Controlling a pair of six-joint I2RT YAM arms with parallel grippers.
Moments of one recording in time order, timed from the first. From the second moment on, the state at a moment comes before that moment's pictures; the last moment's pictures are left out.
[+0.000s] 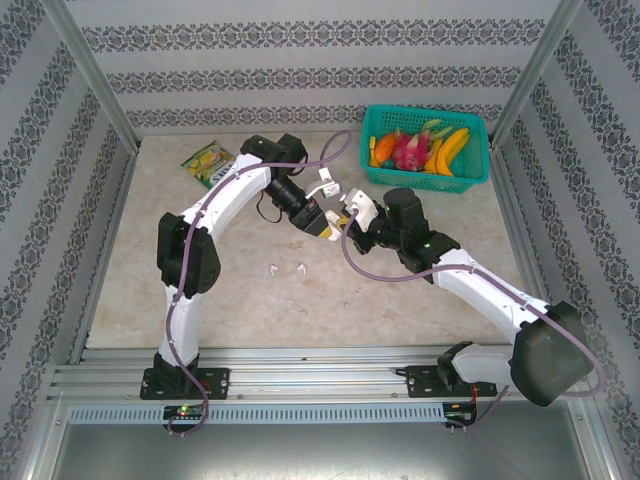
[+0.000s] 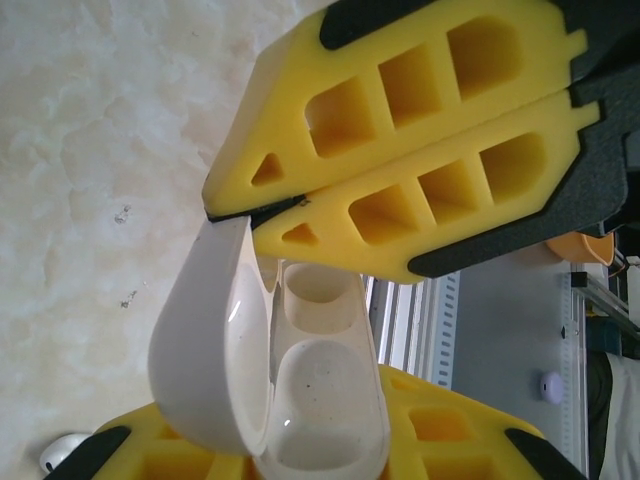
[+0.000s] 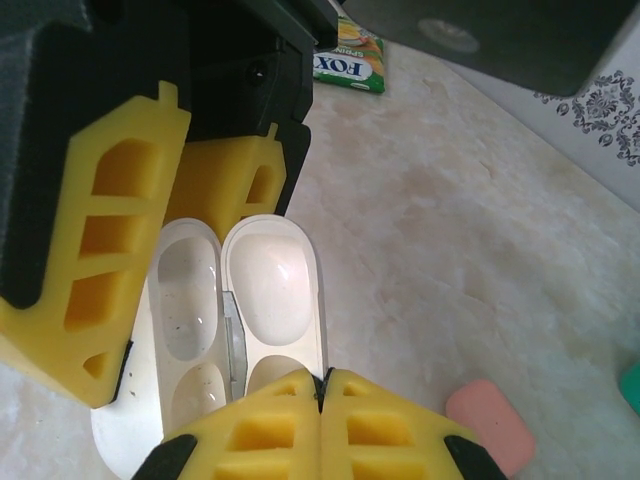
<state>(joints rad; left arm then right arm) -0.47 2.12 2.07 -1.47 0.91 0.58 0.52 1.26 0.86 -0.10 -0.31 -0.32</state>
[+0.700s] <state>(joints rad) -0.40 1.90 1.75 -1.03 0.82 0.40 0.42 1.09 0.88 -0.18 -0.17 -0.12</state>
